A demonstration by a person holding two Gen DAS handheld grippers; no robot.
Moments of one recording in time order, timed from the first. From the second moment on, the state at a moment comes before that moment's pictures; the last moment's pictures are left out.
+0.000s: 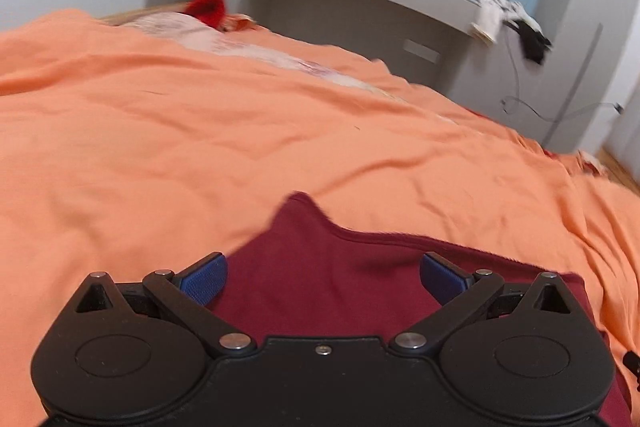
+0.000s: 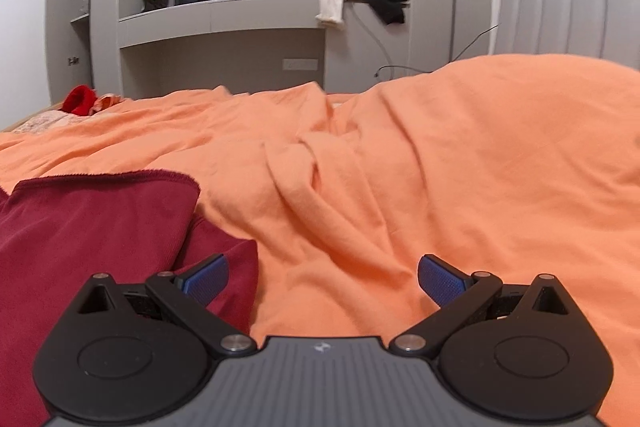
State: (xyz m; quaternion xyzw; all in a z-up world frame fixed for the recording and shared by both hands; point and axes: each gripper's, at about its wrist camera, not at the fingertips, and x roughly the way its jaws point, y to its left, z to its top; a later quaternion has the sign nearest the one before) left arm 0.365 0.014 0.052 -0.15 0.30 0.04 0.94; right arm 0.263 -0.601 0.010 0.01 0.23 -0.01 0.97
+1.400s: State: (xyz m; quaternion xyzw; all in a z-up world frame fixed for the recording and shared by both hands) left arm 0.222 0.039 0.034 -0.14 0.29 0.11 0.94; right arm 0.178 -0.433 0.007 -0.07 0.17 0.14 0.97
